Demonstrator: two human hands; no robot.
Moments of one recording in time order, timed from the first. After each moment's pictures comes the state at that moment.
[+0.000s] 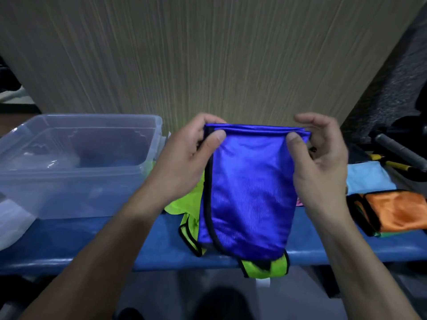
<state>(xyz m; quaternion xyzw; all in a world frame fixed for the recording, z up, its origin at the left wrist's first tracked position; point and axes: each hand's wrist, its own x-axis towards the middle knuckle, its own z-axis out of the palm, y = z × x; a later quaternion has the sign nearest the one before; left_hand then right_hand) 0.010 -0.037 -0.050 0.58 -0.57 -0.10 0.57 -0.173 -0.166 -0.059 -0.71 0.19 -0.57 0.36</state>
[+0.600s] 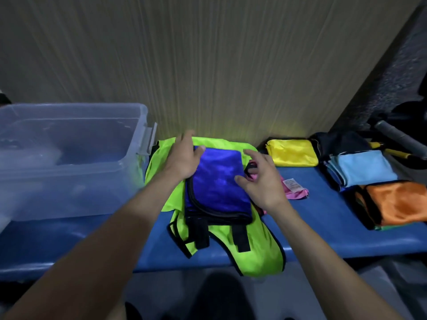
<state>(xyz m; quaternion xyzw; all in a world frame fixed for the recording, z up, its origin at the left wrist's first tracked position) 0.083 -0.143 -0.159 0.83 -0.42 -0.07 0.36 -0.124 -0.226 -0.176 -0.82 0.33 -0.31 0.35</state>
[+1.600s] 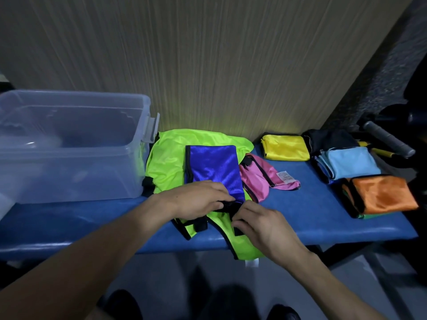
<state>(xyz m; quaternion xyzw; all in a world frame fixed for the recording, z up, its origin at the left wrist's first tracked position) 0.022 -0.075 -0.182 0.63 -0.75 -0.17 0.08 -0.204 -0.153 -0.207 -0.96 0.16 -0.21 0.07</state>
